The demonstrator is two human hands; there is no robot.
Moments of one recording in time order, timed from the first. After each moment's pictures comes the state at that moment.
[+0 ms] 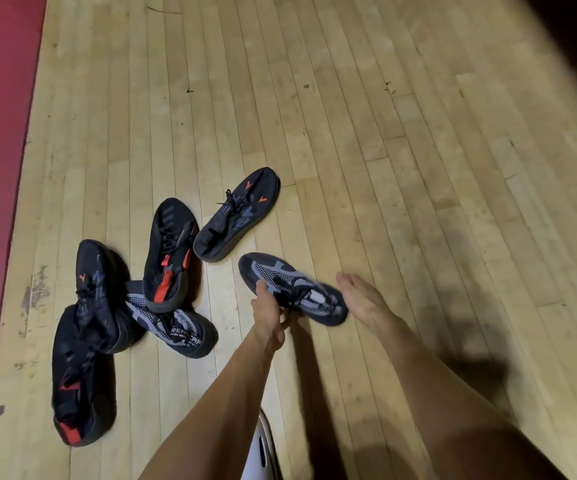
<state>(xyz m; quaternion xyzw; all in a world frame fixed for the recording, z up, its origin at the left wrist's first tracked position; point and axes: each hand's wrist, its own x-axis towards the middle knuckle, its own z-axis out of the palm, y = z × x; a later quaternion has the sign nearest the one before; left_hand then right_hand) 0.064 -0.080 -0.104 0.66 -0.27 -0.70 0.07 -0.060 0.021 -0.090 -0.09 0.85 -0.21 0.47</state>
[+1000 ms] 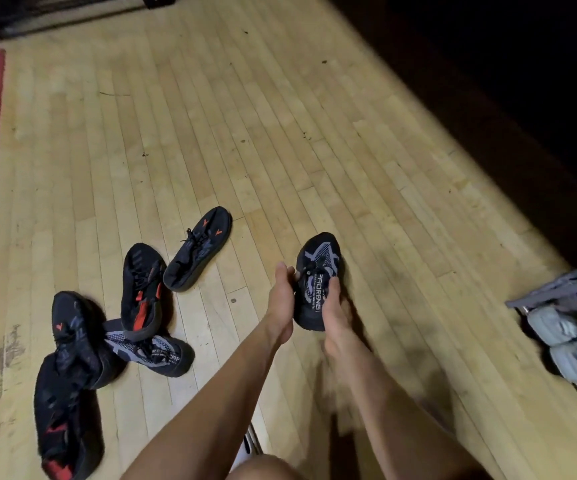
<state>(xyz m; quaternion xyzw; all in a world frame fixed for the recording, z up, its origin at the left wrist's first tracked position) 0.028 0.003 0.038 0.44 -0.47 -0.77 -0.03 -0.004 0.078 0.004 0.27 0.70 -0.56 0.35</state>
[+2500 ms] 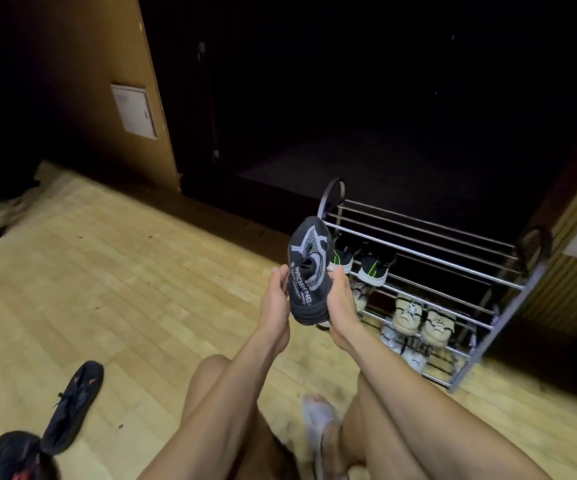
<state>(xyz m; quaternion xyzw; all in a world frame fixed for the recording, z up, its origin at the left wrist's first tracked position) 0.127 0.317 0.354 0.07 -0.55 -0.83 -0.04 0.126 0.418 0.350 0.17 0.66 -0.73 -0.03</state>
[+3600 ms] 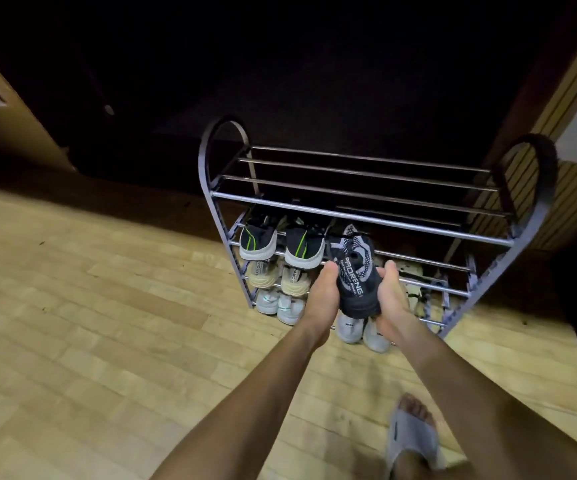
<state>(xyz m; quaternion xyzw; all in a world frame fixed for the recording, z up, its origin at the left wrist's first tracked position) -0.029 0.596 0.220 0.00 -0.66 -0.70 -0.26 -0.021 0.710 0.183 0.41 0.53 -0.74 -0.05</state>
